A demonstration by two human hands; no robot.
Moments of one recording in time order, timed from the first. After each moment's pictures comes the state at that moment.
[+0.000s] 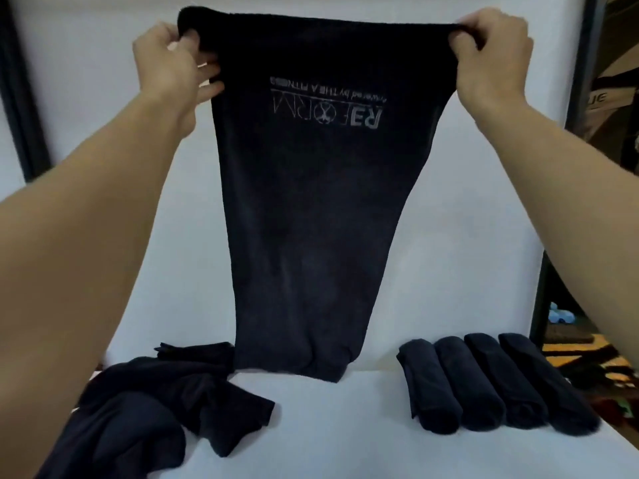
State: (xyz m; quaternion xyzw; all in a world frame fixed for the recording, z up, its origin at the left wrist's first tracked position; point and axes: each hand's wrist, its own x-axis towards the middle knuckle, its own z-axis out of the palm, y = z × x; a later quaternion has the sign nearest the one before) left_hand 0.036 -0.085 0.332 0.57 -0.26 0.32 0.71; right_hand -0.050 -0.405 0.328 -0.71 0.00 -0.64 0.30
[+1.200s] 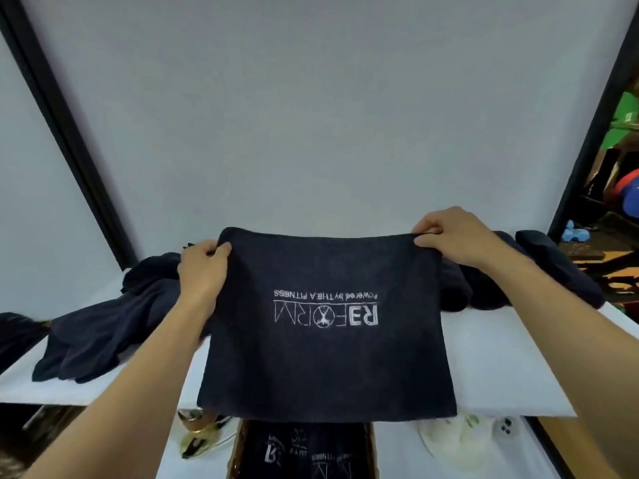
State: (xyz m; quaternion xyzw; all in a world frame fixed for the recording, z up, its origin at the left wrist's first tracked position) left_hand 0.022 -0.021 -0.039 0.79 0.05 0.20 0.57; right_hand -0.073 -0.394 0.013 -0.94 0.04 -0.12 0.32
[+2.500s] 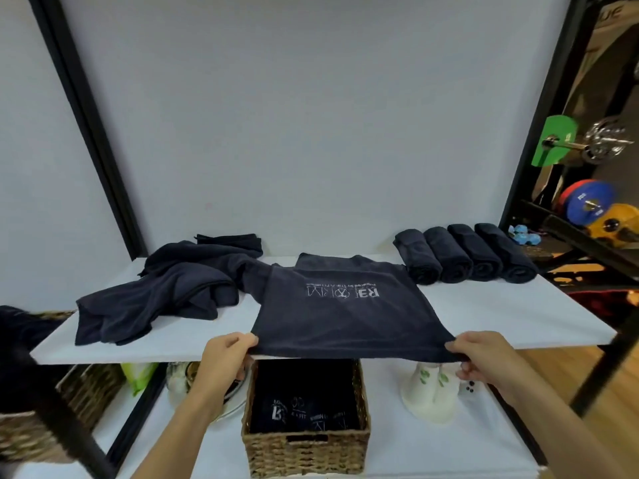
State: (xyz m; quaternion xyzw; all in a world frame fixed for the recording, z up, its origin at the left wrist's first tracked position) left_hand -0.143 0.031 -0.124 0.78 0.03 -0.06 0.63; right_hand -0.267 -0.353 -0.114 -0.74 0.30 -0.05 0.61
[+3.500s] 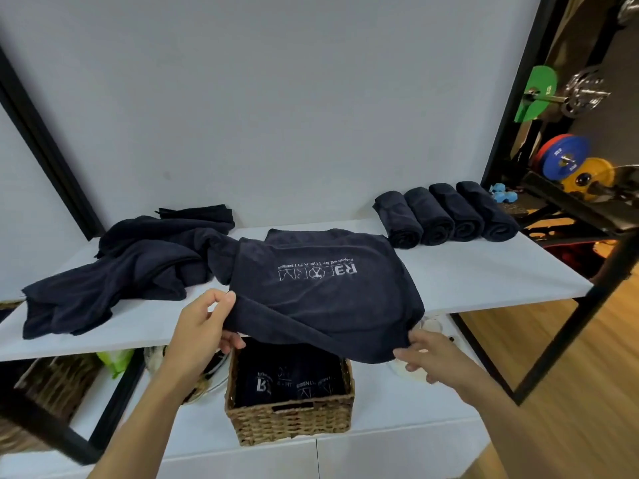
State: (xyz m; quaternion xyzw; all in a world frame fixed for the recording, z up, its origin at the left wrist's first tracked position) left_hand -0.143 0.017 -0.111 0.79 -0.10 -0.02 0.61; right_hand -0.274 -0.319 -0.167 -0.82 0.22 0.07 0.52
